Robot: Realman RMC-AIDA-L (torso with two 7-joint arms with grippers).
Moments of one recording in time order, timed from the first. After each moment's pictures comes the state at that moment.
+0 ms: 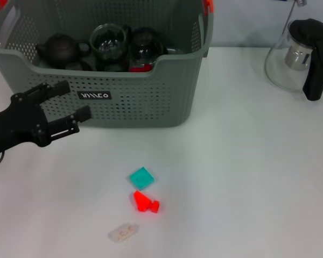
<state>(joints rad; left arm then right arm) -0.41 -2.11 0.25 0.67 1.99 1.76 -1.13 0.91 2.10 -1.19 -1.16 -2.24 -1.04 2.21</state>
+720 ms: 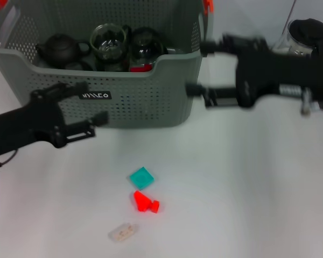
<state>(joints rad) -0.44 -2.11 0.34 0.68 2.00 1.74 -1.08 0.45 2.09 -1.16 -1.12 -1.60 -1.43 1.52</state>
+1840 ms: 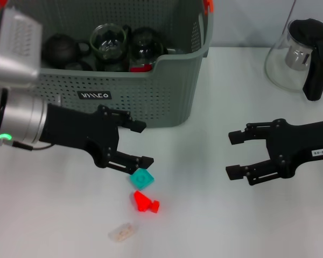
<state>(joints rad) -0.55 -2.14 0.85 1.10 2.21 1.72 -1.54 0.56 2.00 -1.01 -0.82 -1.93 -1.68 1.60</state>
